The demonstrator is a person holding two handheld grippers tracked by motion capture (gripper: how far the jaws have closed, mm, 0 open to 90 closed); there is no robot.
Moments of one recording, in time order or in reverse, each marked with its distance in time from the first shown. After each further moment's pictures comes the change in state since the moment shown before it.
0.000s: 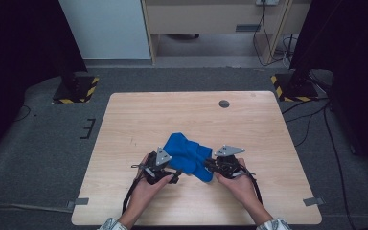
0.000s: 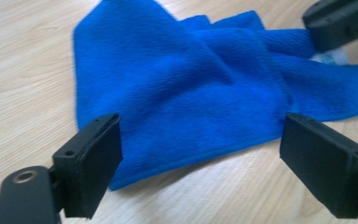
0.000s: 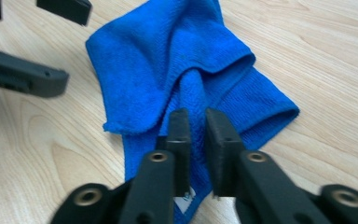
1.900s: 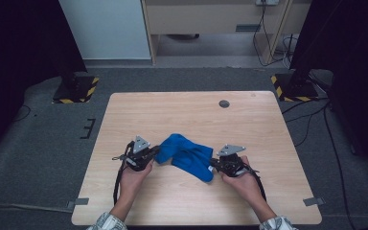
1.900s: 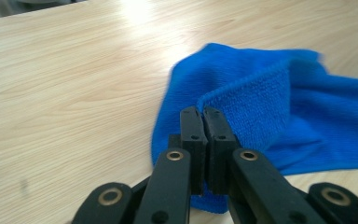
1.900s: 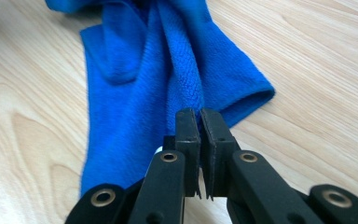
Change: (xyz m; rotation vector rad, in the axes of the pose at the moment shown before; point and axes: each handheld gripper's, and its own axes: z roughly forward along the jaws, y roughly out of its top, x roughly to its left) left arm 0.068 -0.007 -0.023 -0.122 0.094 -0.149; right arm -0.016 -0.005 -0.002 0.080 -0.047 -0.062
